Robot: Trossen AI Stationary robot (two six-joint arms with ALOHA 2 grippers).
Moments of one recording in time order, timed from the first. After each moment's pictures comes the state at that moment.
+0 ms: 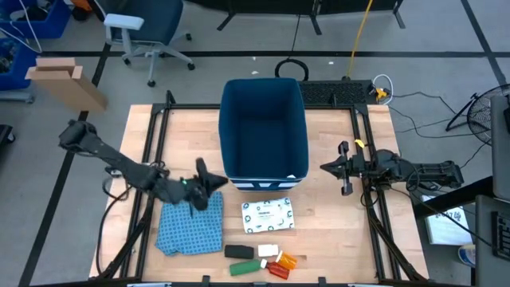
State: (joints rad) left arm -0.51 1.15 0.69 0.08 -0.74 0.83; right arm -0.01 0.03 0.01 0.11 0.00 -0.05
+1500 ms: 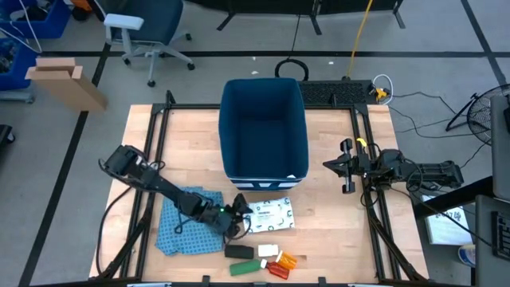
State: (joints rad) left arm -0.47 1.83 0.80 0.31 -0.40 0.76; right arm 0.00 0.03 0.01 0.22 0.00 -0.10
